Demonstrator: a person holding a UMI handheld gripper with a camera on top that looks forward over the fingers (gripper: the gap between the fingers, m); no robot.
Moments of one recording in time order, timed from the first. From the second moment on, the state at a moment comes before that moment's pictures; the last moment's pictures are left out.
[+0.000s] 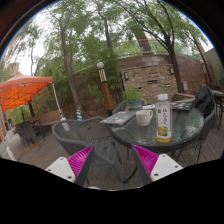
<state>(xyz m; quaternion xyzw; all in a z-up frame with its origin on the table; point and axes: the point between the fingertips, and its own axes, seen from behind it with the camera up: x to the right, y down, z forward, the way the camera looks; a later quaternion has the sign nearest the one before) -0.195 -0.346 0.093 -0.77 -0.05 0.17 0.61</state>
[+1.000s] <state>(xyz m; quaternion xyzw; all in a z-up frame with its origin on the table) -0.014 -0.180 0.071 -0.77 0.05 -0.07 0.63</state>
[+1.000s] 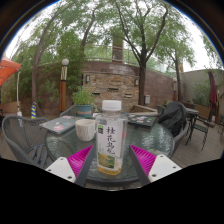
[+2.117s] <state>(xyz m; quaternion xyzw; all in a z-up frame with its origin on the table) 0.037 -0.031 0.137 -0.65 -0.28 -0.41 0.57</state>
